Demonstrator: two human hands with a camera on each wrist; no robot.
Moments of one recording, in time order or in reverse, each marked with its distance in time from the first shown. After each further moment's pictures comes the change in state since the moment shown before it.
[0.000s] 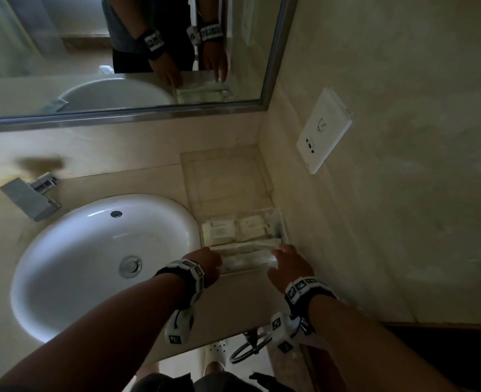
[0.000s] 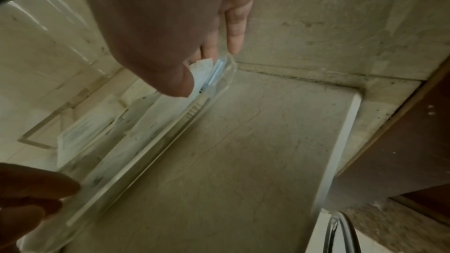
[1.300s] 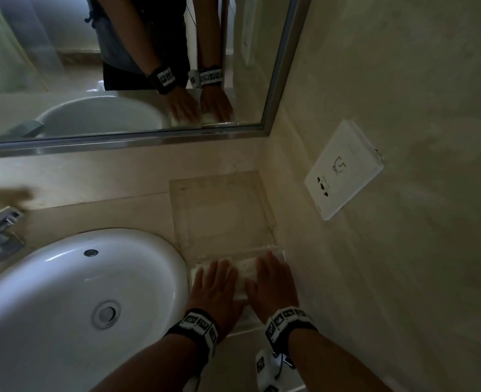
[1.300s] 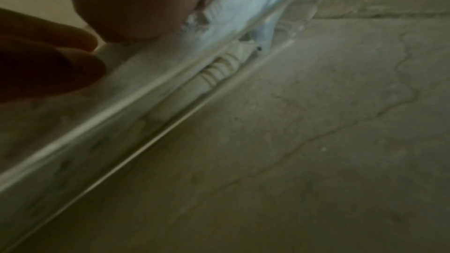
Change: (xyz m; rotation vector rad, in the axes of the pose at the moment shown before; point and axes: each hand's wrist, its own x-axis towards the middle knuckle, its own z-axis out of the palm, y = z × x) left_hand 0.062 0.028 0.023 0.095 0.286 0.109; right_hand 0.093 -0.025 0.019 -0.141 0.172 -0.148
